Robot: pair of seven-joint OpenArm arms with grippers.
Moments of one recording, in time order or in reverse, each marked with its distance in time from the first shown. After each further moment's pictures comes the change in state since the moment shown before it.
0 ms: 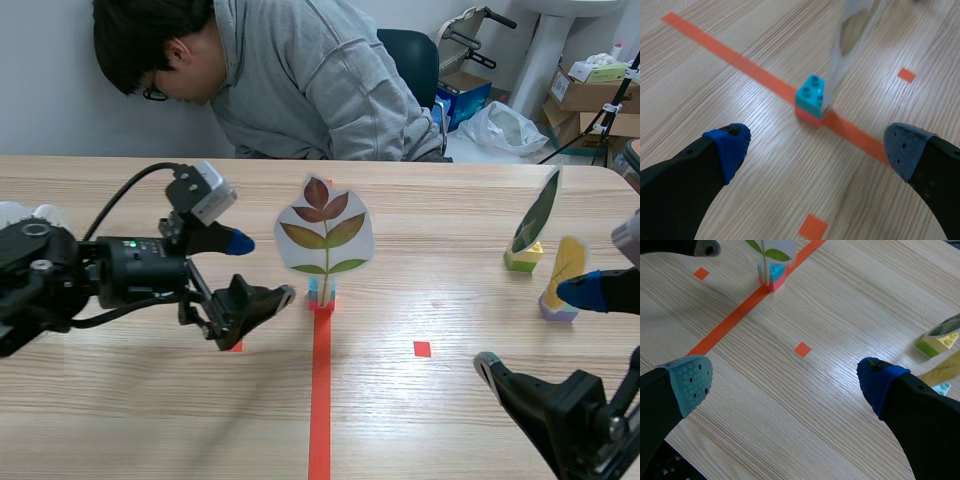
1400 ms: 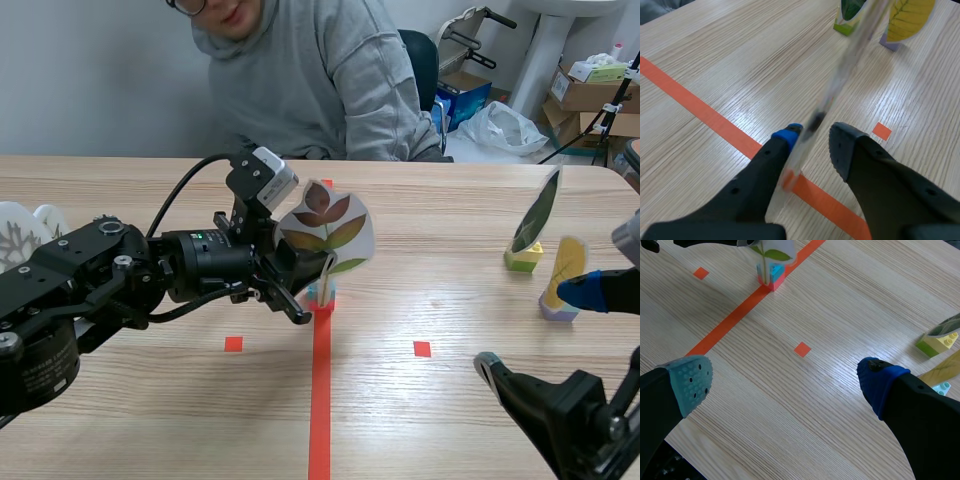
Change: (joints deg) left arm -1.1 6.7 2.6 -0.4 0.0 5.7 -0.1; right arm 0.0 0.0 0.0 0.0 0.0 0.0 0.0
